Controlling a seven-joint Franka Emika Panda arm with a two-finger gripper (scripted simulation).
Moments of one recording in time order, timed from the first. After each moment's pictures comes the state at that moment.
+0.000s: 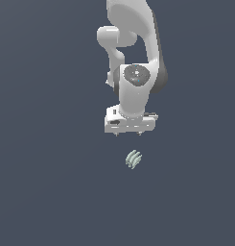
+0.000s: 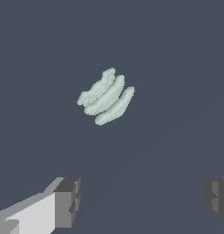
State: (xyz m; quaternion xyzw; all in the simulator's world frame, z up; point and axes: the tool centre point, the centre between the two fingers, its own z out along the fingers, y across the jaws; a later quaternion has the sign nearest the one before) arm 0.000 0.048 0.150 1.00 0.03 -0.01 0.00
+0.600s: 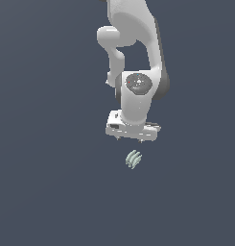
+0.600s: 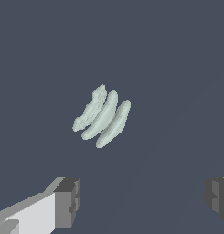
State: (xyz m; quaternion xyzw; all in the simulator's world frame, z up) arm 0.020 0.055 0.137 1.00 -0.08 -0.01 0.00
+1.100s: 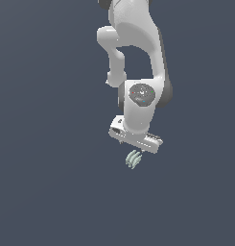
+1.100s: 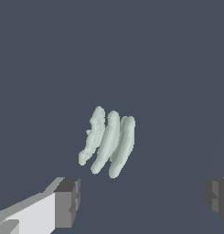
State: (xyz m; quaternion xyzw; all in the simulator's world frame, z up) arm 0.043 0.065 0.119 0.98 -0.21 -0.01 0.00
